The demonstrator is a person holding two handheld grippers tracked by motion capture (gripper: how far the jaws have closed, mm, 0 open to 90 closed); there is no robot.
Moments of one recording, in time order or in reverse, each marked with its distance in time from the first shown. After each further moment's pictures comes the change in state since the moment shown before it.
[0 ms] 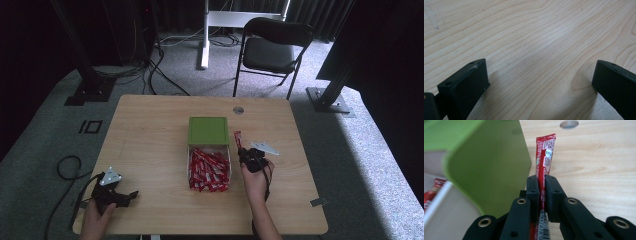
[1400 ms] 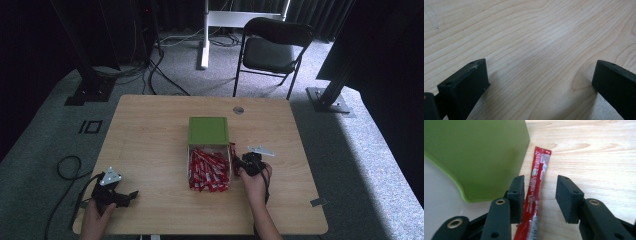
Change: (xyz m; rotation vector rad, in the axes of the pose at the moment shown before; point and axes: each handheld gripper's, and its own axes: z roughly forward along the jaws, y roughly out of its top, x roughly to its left) left arm 0.000 0.000 0.000 0.000 0.000 0.001; right arm -0.006 -0.017 0.014 0.115 0.006 -0.021
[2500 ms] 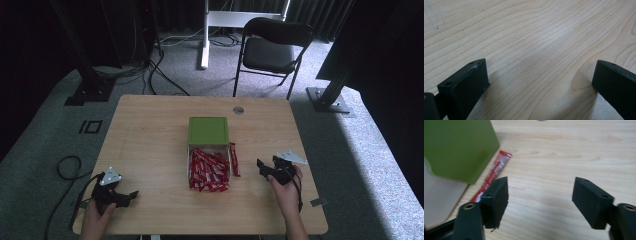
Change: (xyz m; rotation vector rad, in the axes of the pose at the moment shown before) left arm 0.000 0.000 0.000 0.000 0.000 0.000; right arm -0.071 -0.007 -0.061 -0.079 -0.033 -0.091
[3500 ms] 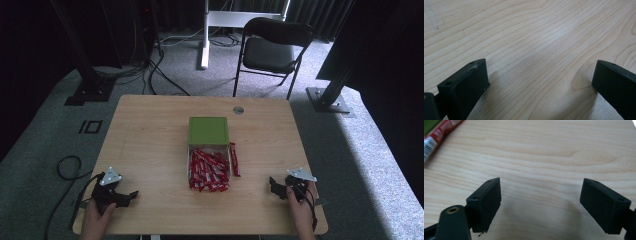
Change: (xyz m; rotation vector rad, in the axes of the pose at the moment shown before) left arm 0.000 0.000 0.000 -0.002 0.000 0.000; right arm -0.031 -0.054 -0.017 0.096 -0.130 -0.039
